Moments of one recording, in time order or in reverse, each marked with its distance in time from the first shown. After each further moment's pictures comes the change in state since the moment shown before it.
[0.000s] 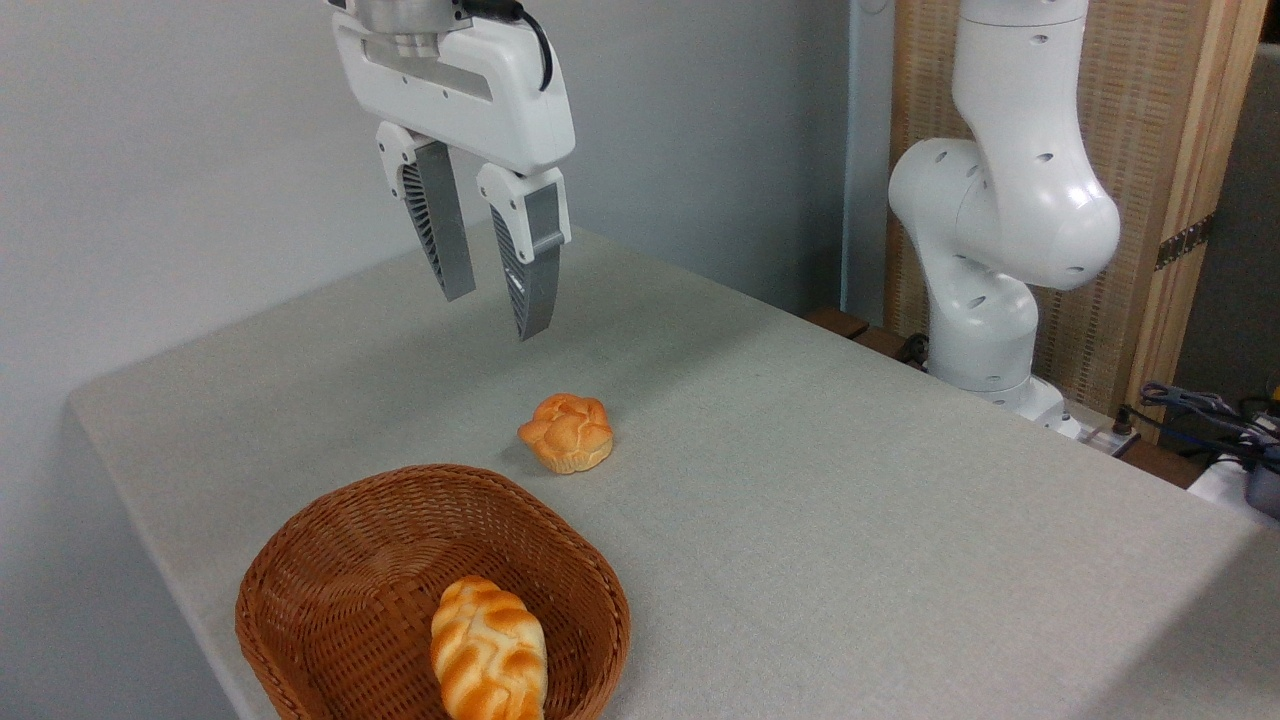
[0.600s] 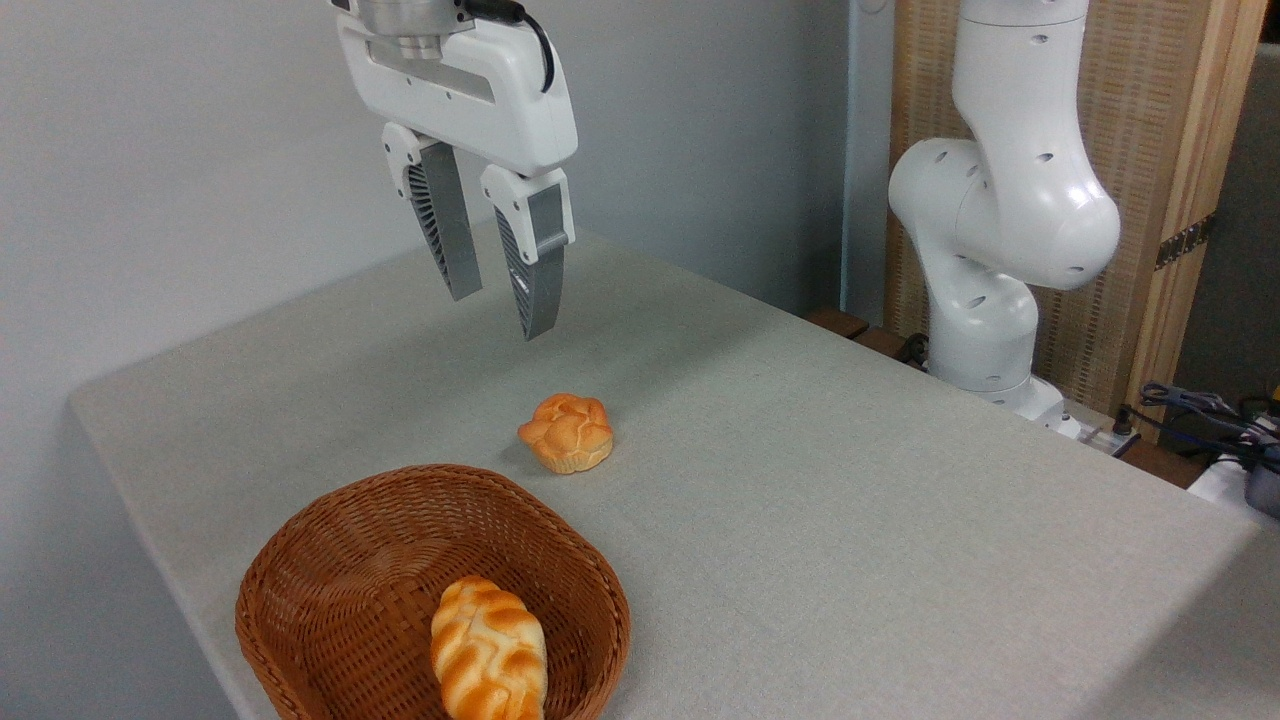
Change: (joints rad) arm 0.000 0.000 0.001 0.000 0.000 -0.014 0.019
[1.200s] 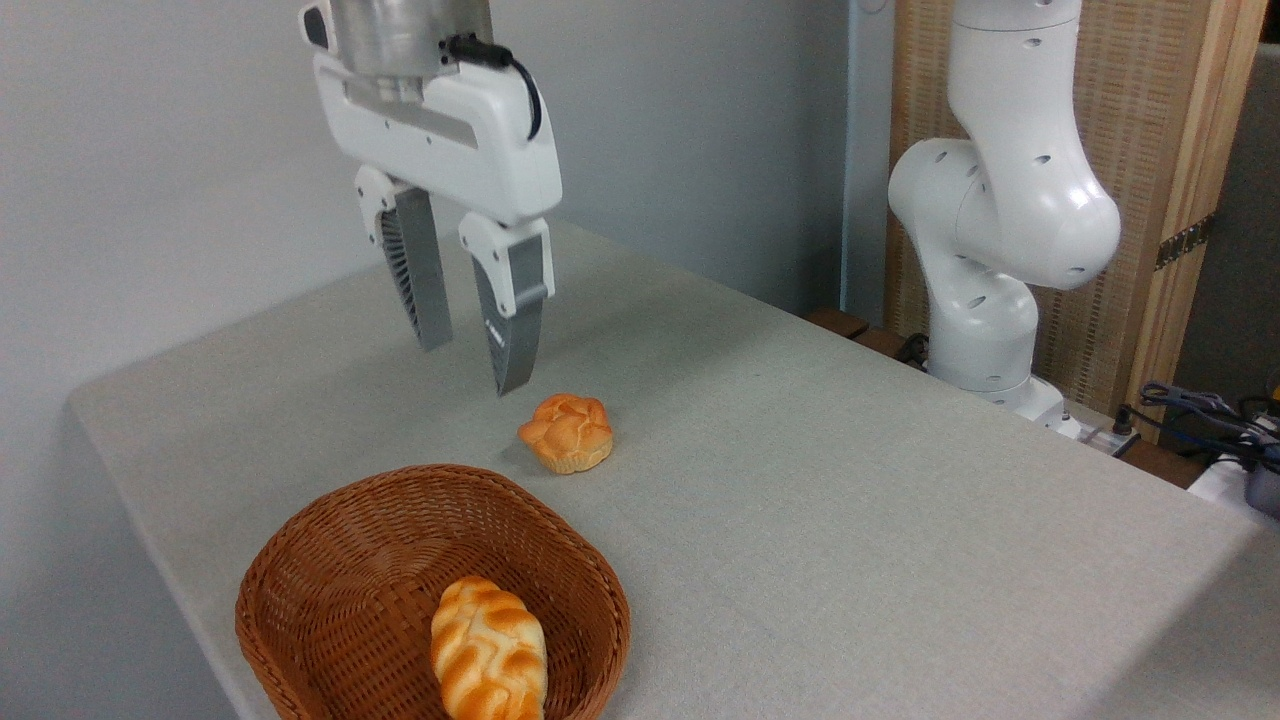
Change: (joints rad) arm 0.005 0.056 0.040 0.000 0.015 0.128 0.006
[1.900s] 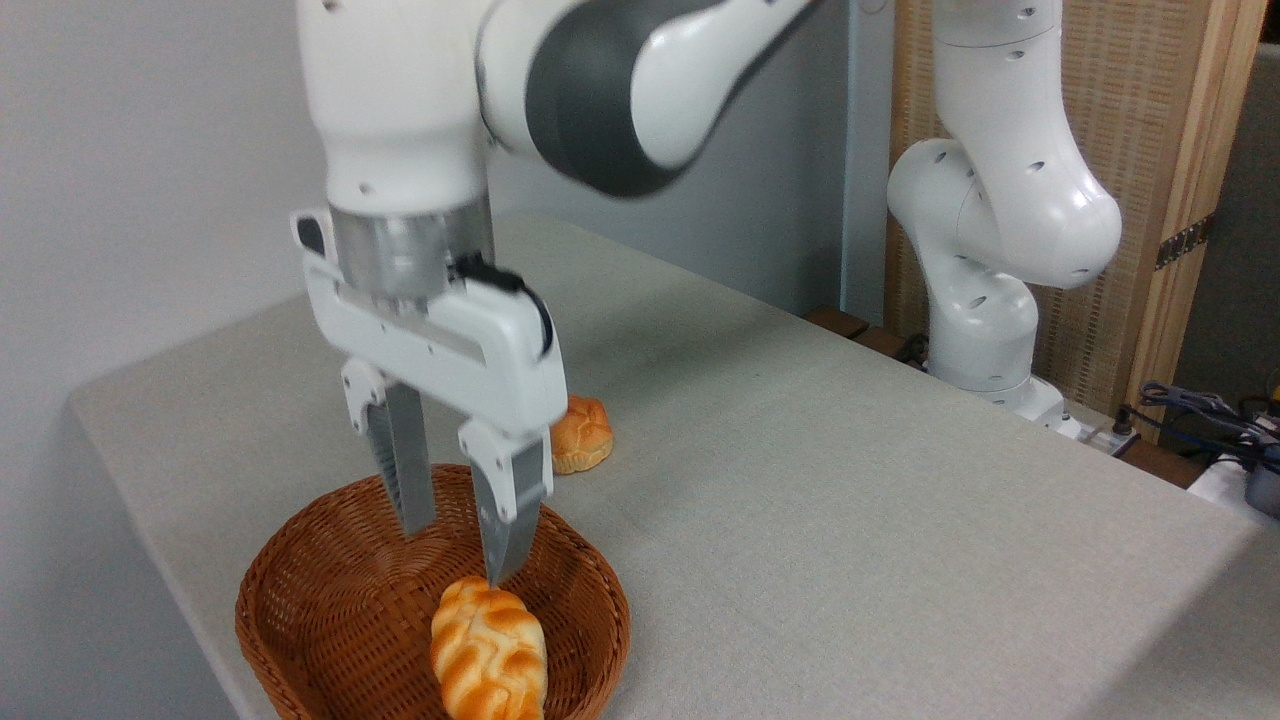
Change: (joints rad) arm 0.028 0.118 0.051 -0.136 0.001 0.325 0.000
